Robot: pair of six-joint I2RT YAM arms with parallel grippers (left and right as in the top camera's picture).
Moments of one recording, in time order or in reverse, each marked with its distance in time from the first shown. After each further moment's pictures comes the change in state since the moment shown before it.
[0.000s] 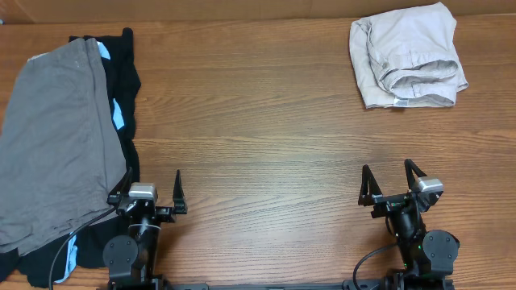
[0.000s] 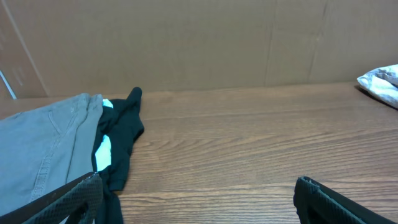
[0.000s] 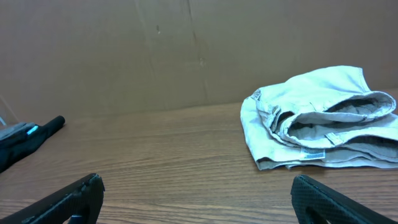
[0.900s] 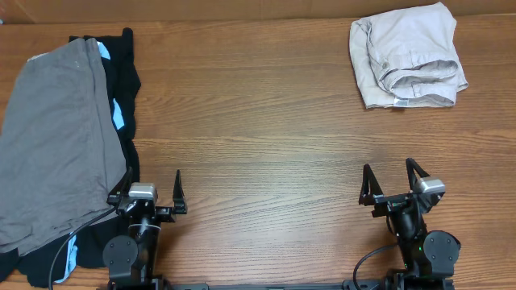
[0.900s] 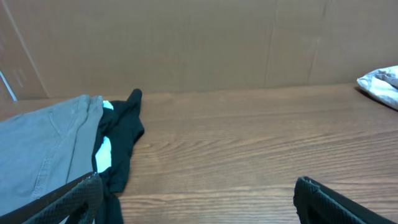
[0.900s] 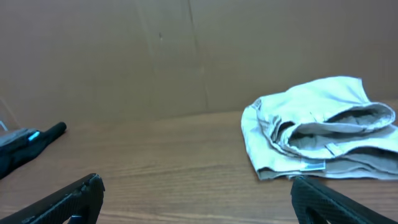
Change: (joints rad) left arm 0.000 0.000 -0.001 0.010 0.000 0.001; right arm 0.000 0.000 0.000 0.035 0.000 0.000
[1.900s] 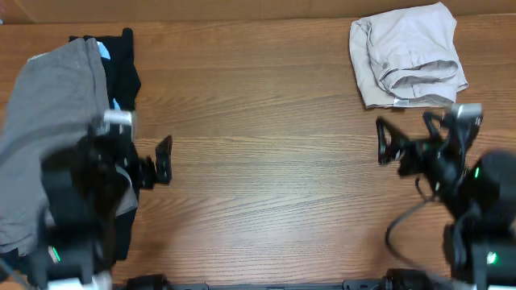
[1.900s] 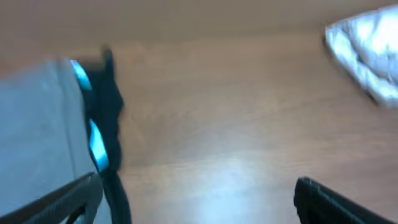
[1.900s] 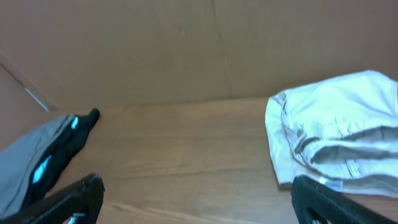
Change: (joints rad) left arm 0.000 0.837 1.053 -0.747 0.098 0.065; right arm 0.000 0.737 0.922 -0.507 -0.108 -0.022
